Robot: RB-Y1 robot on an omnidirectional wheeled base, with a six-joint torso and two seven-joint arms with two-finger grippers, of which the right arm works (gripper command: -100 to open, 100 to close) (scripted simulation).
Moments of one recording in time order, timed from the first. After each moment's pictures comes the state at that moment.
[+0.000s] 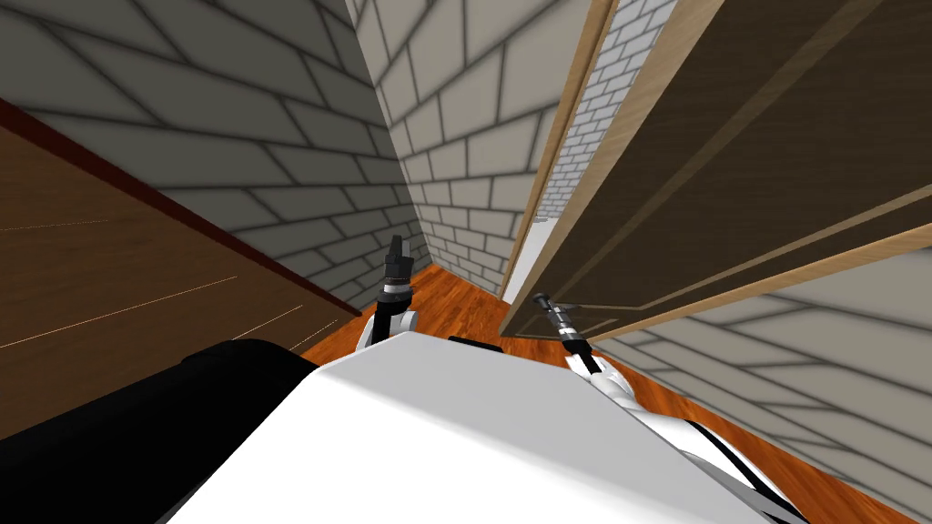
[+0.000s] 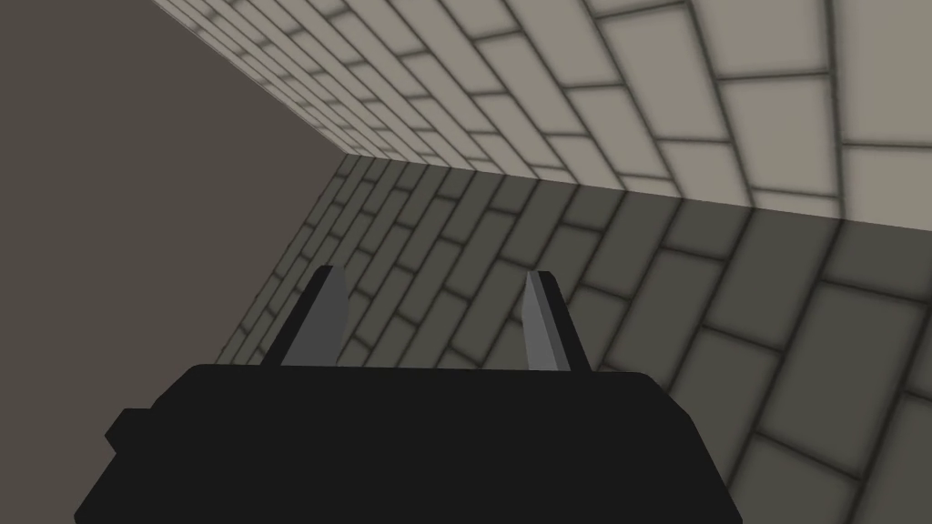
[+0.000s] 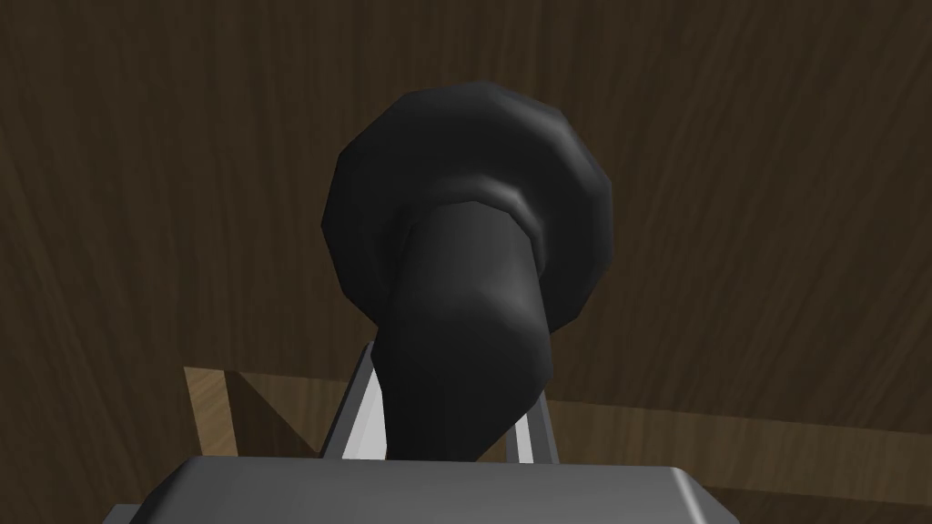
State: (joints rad) arm -0.15 -0.49 0.07 -0.47 0.05 -0.99 -0.43
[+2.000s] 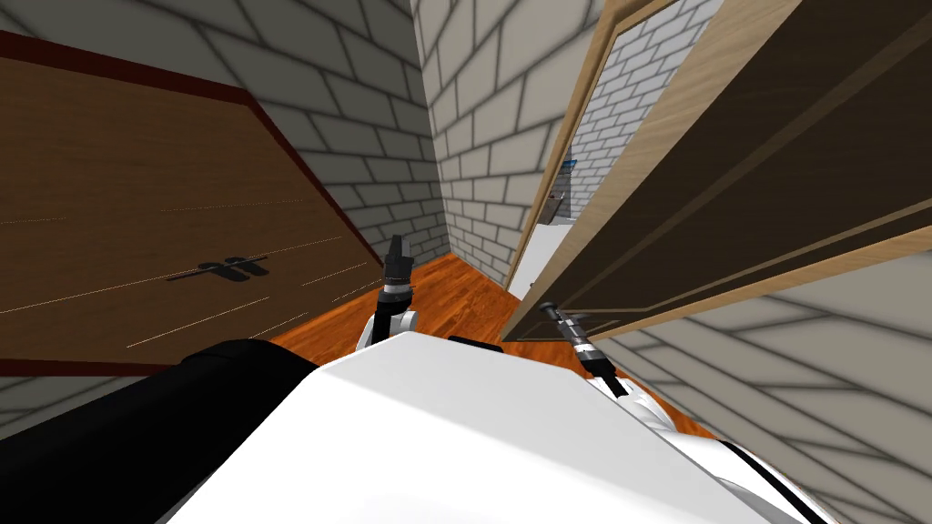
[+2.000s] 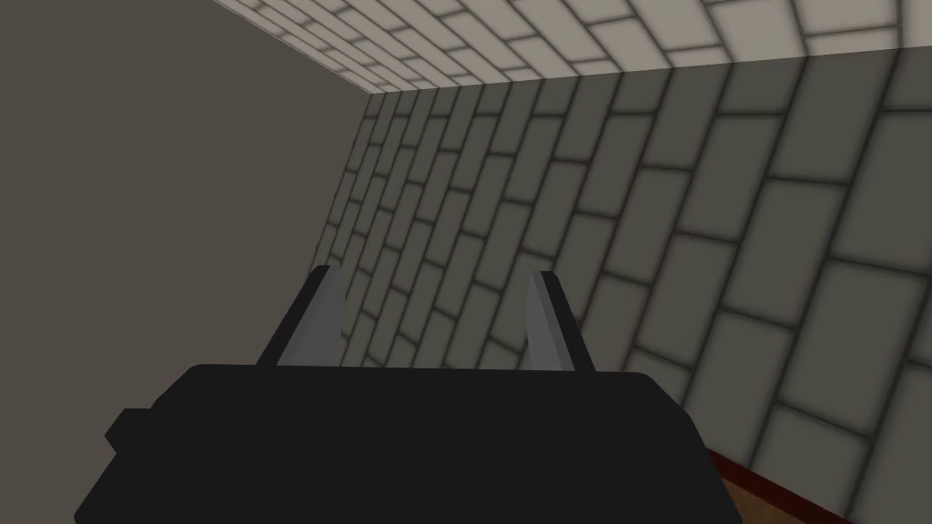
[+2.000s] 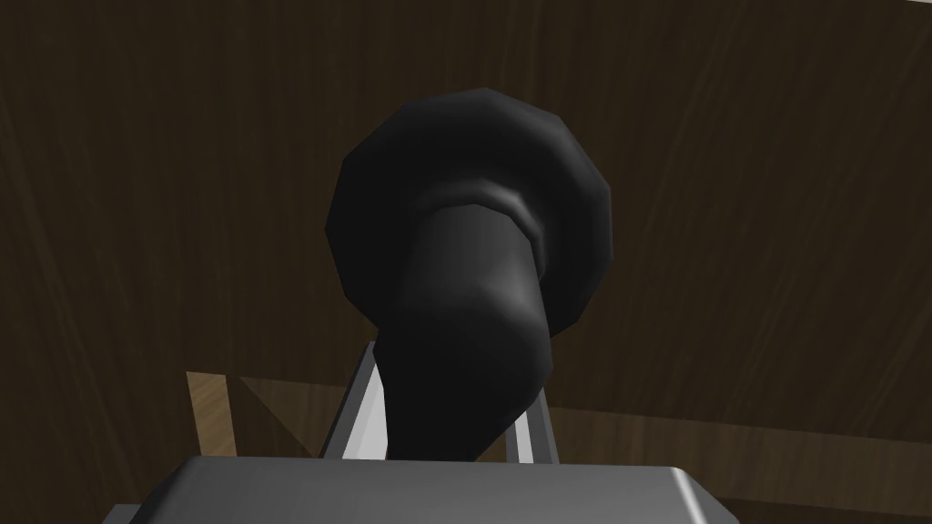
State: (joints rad) arm -0.10 -0.58 0.12 -0.38 0.08 -1.21 -0.52
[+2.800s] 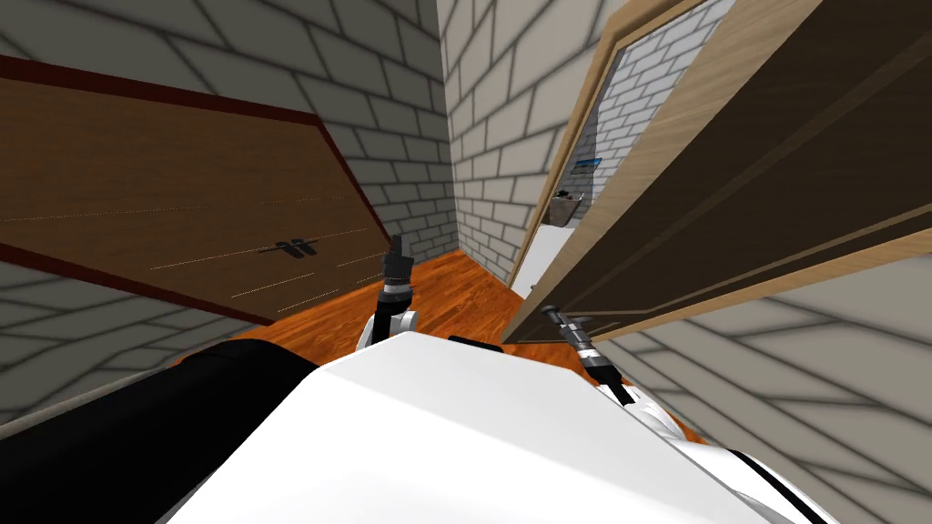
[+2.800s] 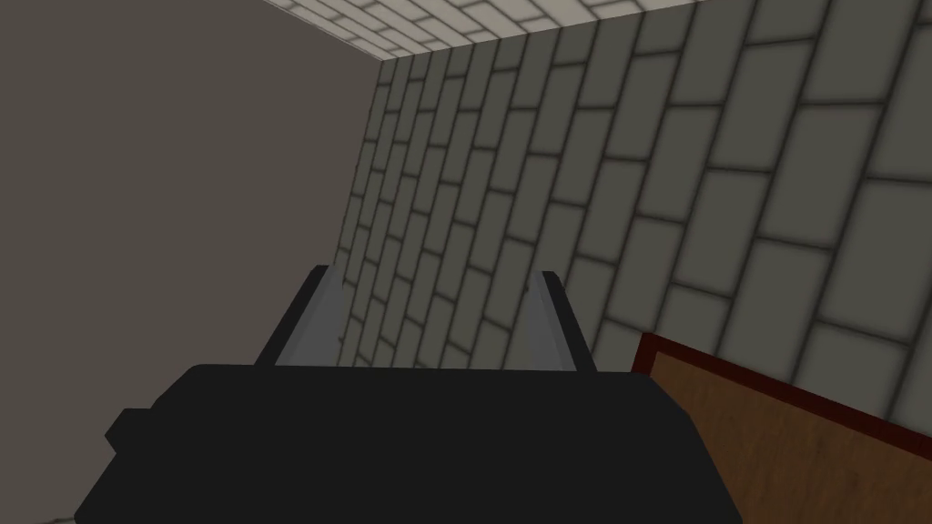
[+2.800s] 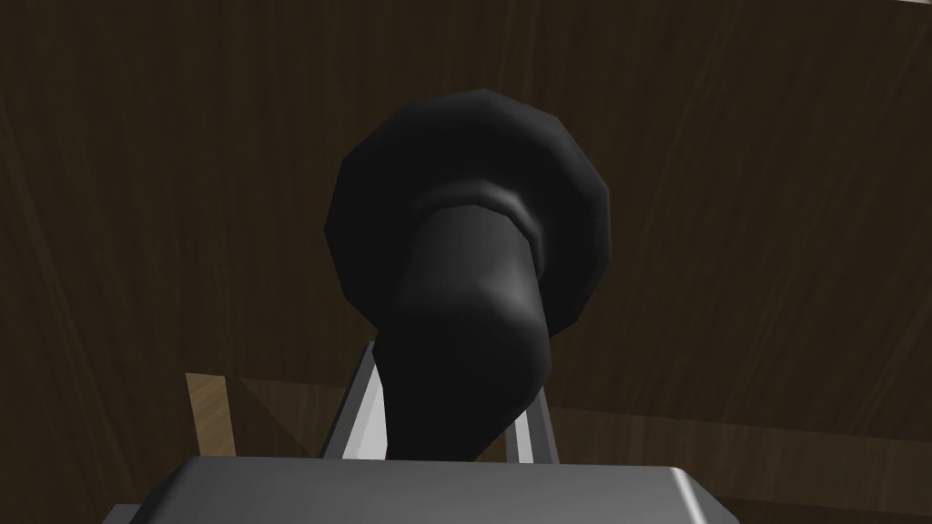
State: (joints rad) arm -0.07 -0.59 0.12 -0.37 0.09 -1.25 -0.52
